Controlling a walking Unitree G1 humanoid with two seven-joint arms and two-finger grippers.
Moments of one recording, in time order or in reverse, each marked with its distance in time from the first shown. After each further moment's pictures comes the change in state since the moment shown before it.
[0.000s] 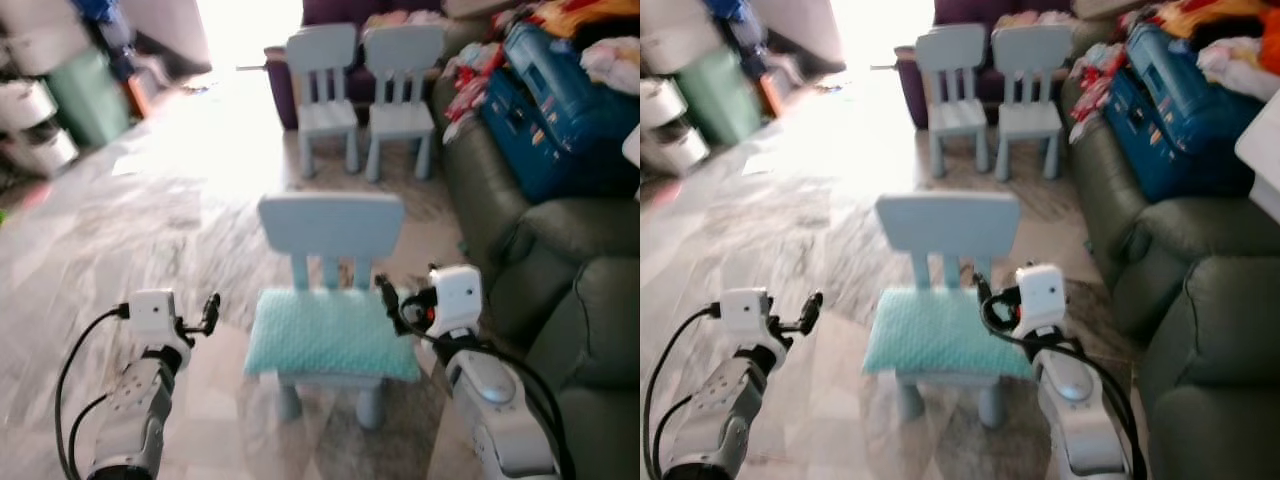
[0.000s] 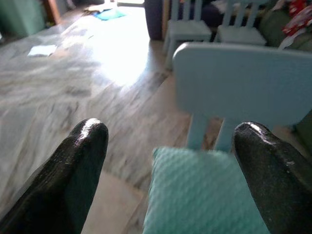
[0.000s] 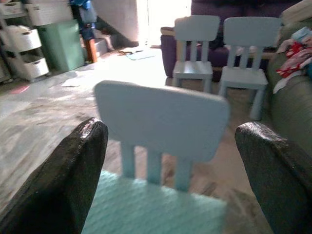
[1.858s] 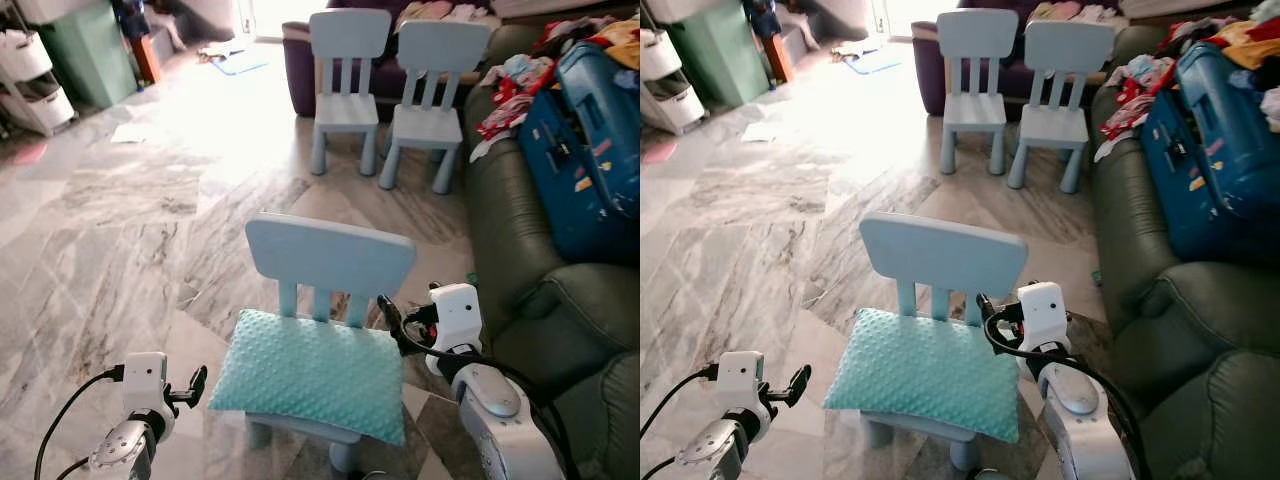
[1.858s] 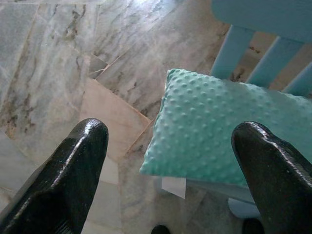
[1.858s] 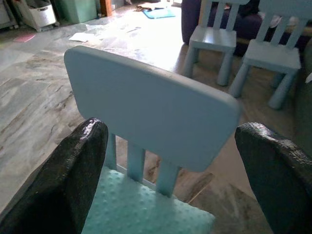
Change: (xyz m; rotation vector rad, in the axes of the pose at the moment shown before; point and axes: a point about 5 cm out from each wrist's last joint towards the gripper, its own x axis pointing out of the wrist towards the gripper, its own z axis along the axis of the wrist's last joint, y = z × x) left arm -0.045 0.033 -0.073 0.052 0.312 0.063; right arm -0.011 0.001 -0.021 0.008 0.110 0.024
